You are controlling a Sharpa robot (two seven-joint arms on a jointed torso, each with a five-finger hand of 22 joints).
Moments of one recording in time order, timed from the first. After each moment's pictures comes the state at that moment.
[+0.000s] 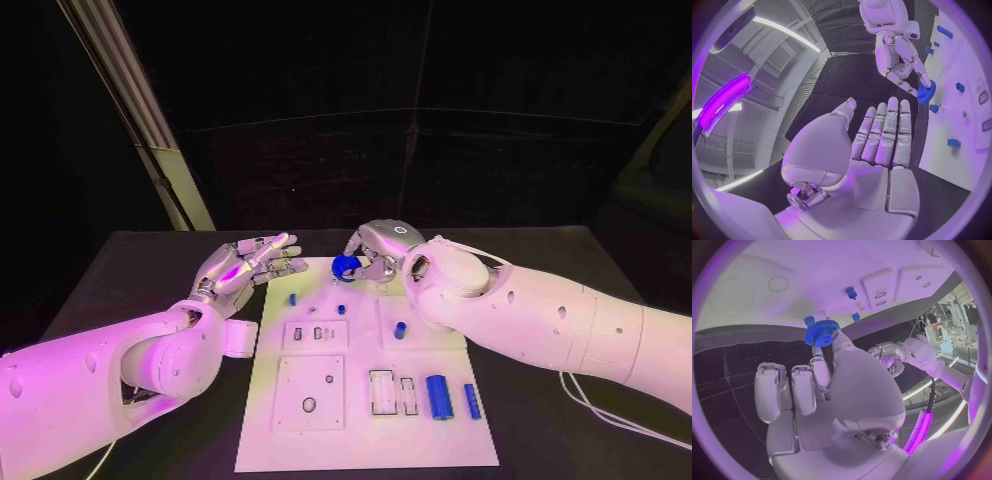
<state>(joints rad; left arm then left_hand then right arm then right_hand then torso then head) 1.23 -0.86 -0.17 1.61 0.17 -0.29 0.61 1.28 0.02 0.12 0.11 0.13 0.91 0.23 0.12 0.07 1.00 0.19 0.15 0.07 1.03 0.14 0.20 0.09 0.18 0.83 0.26 0.27 0.10 1.12 -0.59 0.13 1.40 -1.76 -0.32 -0.30 1.43 -0.06 0.06 0.24 0.22 1.03 0.13 0.11 0.07 1.42 0.04 1.27 1.26 1.47 -0.02 1.48 1.31 0.04 1.46 0.09 1.52 1.31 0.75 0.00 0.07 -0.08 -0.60</state>
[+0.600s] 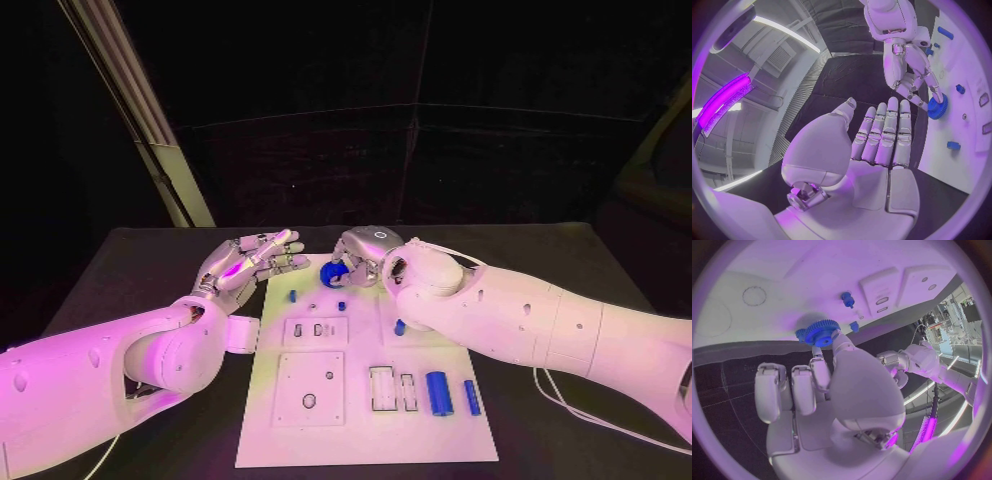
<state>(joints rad) 1.23 -0.86 -0.17 1.61 0.17 -0.28 0.61 1.28 0.02 0.12 0.11 0.13 0.91 0.23 0.12 0.07 1.00 0.19 0.15 0.07 1.03 0.14 0.20 0.10 0.18 0.83 0.26 0.27 0.10 1.11 -0.49 0.12 1.30 -1.76 -0.26 -0.29 1.42 -0.06 0.06 0.24 0.22 1.03 0.13 0.11 0.07 1.42 0.04 1.27 1.26 1.47 -0.02 1.48 1.31 0.04 1.46 0.09 1.53 1.31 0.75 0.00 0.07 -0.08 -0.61</state>
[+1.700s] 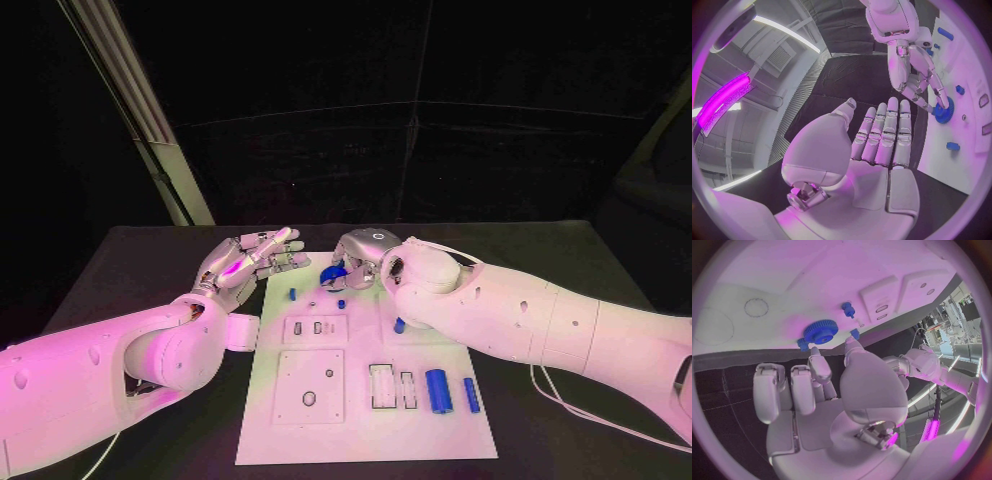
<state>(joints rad) 1.23 -0.86 -0.17 1.60 0.17 -0.28 0.61 1.27 0.03 0.12 0.11 0.13 0.91 0.23 0.11 0.07 0.99 0.19 0.15 0.07 1.03 0.14 0.19 0.09 0.18 0.83 0.26 0.27 0.10 1.11 -0.49 0.11 1.29 -1.76 -0.20 -0.29 1.15 -0.07 -0.05 0.29 0.23 0.93 0.16 0.07 0.07 1.36 0.08 1.18 1.21 1.47 -0.01 1.48 1.31 0.04 1.47 0.11 1.52 1.31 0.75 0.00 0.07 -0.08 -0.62</state>
